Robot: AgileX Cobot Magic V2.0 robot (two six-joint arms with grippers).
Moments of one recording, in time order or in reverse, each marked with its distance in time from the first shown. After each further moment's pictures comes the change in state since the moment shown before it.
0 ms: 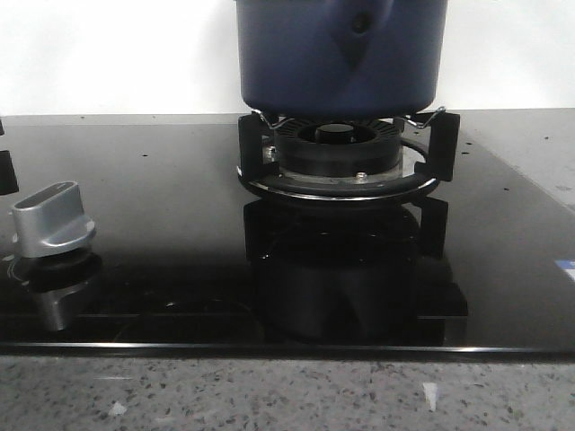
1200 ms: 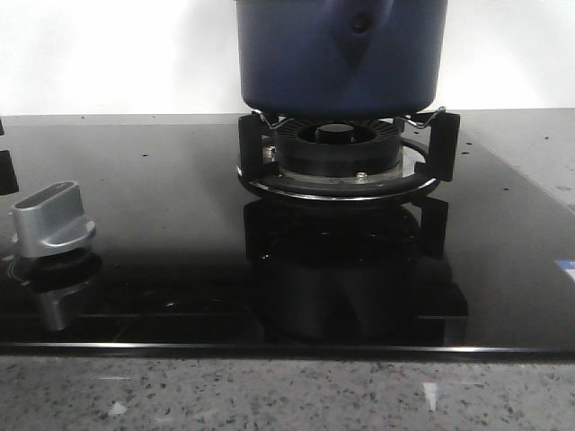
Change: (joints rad) left arm 0.000 0.000 0.000 0.000 0.000 0.000; right arm 0.000 0.031 0.000 -0.534 -0.303 0.000
